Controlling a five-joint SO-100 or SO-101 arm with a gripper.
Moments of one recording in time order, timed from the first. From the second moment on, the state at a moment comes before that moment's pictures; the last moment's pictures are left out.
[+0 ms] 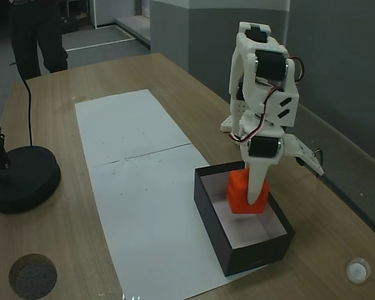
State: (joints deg) arm -58.8 80.9 75.6 83.8 -1.9
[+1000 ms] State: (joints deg) arm -12.6 103.4 56.5 94.4 -0.4
